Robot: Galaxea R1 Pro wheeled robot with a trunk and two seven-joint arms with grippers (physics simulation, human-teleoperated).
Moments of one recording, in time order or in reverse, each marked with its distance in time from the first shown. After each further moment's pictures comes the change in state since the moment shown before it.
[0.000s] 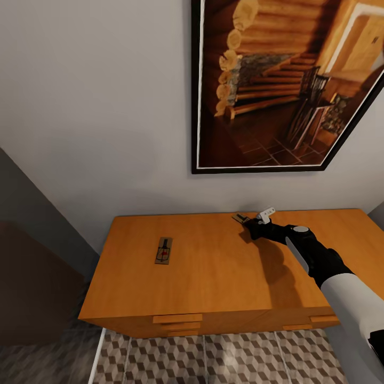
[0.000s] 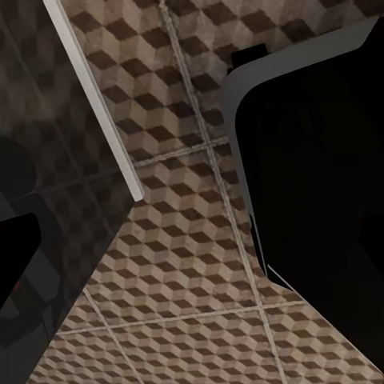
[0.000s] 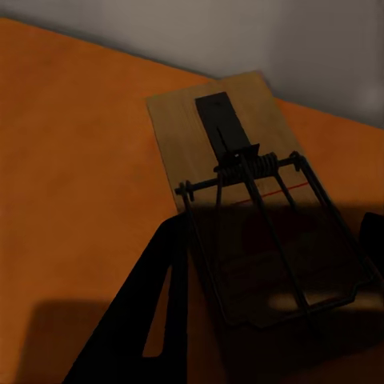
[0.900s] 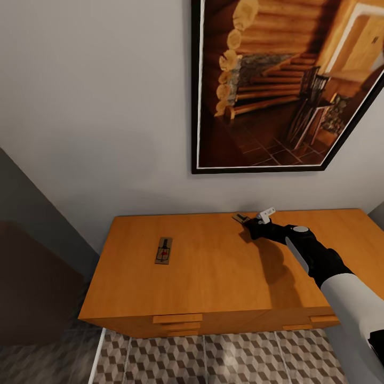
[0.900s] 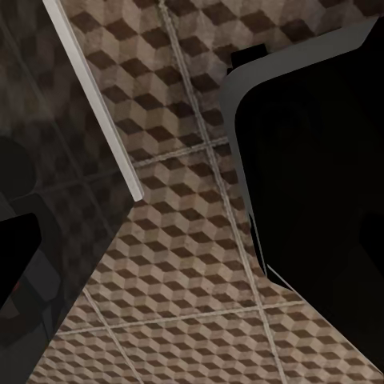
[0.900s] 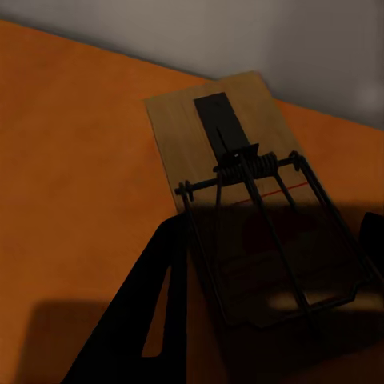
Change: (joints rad) left arm 0.000 0.000 0.000 0.000 0.000 0.000 -0.001; right arm 0.000 0.000 0.001 0.001 -0.008 0.000 -0.007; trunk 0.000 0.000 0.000
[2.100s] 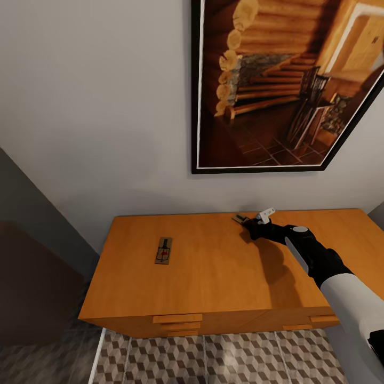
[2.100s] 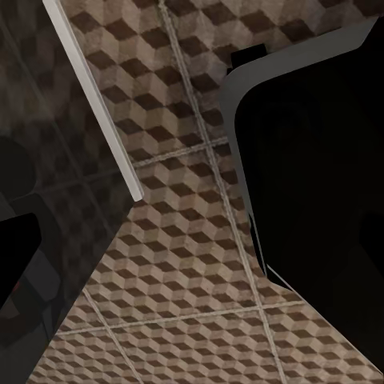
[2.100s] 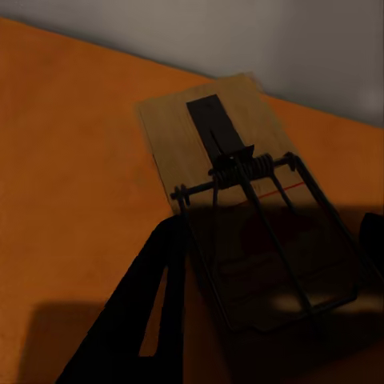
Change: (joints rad) left arm 0.000 0.000 0.000 0.000 0.000 0.000 0.000; right arm 0.000 0.001 0.004 -0.002 0.000 0.000 0.000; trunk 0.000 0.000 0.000
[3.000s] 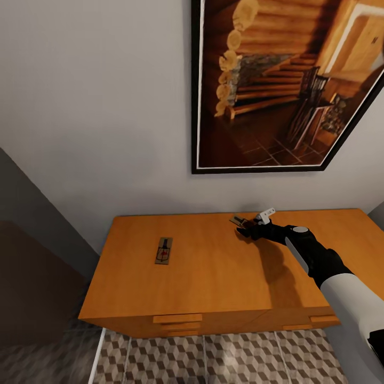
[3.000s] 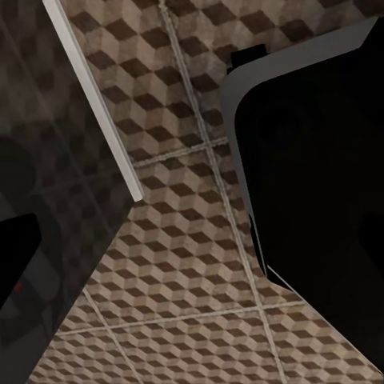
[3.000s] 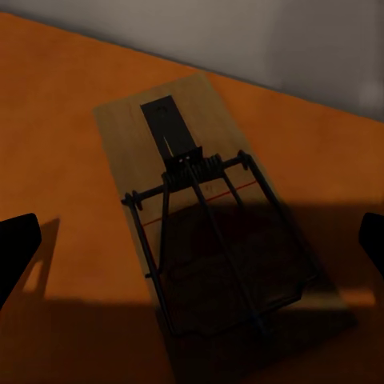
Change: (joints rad) left arm 0.000 0.000 0.000 0.000 0.000 0.000 0.000; right arm -0.001 0.000 -0.002 0.008 0.007 -0.001 -0.003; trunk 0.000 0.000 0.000
